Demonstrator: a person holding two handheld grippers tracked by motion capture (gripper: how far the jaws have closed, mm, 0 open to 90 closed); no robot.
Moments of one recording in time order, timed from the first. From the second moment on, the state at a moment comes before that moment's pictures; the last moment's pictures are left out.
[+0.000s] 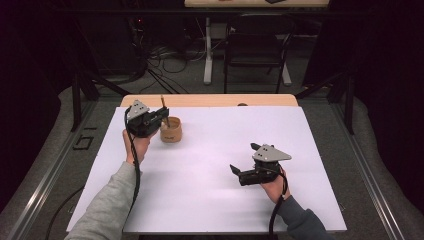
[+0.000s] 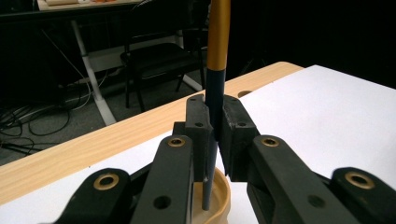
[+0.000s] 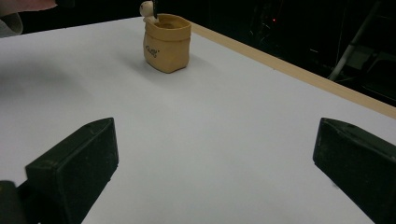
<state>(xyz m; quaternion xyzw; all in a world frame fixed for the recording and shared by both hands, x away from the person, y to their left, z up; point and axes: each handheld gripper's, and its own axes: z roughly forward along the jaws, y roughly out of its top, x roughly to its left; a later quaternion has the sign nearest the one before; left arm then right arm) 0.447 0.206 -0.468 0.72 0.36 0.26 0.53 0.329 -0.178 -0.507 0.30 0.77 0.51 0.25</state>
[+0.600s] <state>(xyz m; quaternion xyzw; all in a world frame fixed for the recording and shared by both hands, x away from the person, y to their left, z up) 0.461 0.202 -0.482 0.73 0.37 0.25 0.52 0.329 -0.178 -0.507 0.30 0.77 0.50 0.25</state>
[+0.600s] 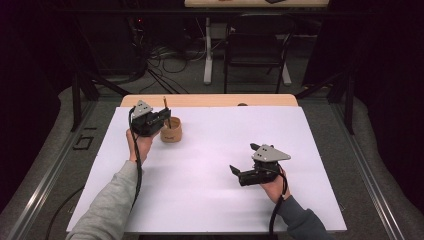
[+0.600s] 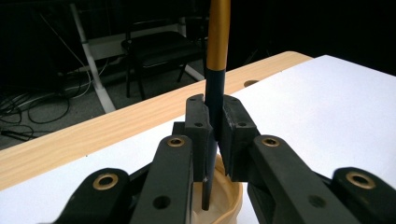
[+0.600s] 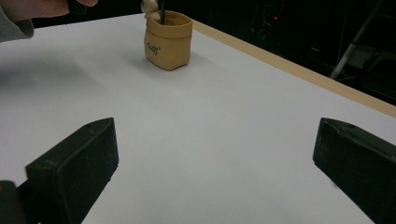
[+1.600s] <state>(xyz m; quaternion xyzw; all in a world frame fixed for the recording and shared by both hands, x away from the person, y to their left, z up) 0.447 0.203 -0.475 0.74 0.37 0.28 0.49 0.328 -0.183 -0.503 0.30 0.76 0.51 0.26</state>
